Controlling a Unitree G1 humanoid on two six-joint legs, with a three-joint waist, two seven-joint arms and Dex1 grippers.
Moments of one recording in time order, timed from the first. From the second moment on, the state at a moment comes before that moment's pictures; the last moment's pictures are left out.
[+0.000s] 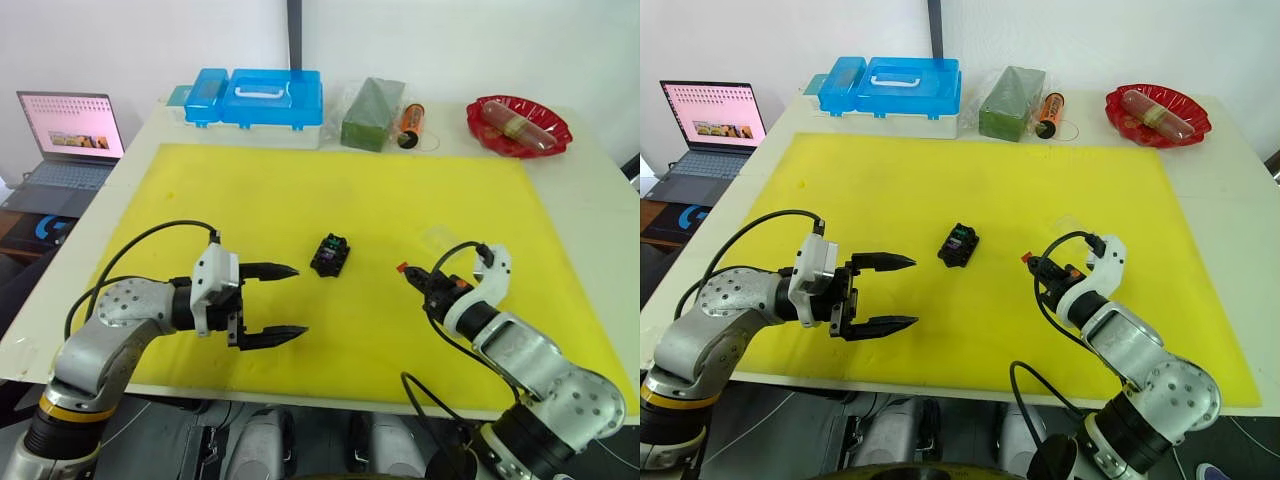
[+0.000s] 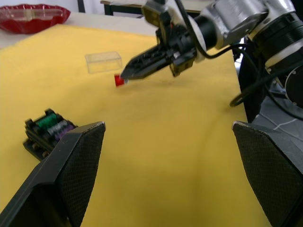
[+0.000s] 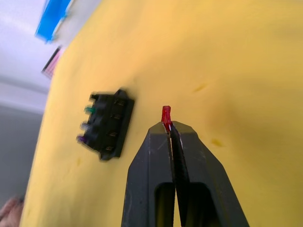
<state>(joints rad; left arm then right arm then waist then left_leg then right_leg) -0.15 0.69 0.00 -0.45 -0.60 0.41 -1.11 -0.22 0.12 -0.74 -0.59 1.43 1.46 -0.59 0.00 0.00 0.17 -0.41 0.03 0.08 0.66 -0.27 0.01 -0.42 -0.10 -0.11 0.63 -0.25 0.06</state>
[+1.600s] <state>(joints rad) -0.11 0.65 -0.11 -0.45 -0.52 0.27 -1.12 -0.43 -1.09 0.16 -0.22 1.28 1.20 0.69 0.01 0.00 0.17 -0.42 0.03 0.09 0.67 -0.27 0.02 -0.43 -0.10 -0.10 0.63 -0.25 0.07</state>
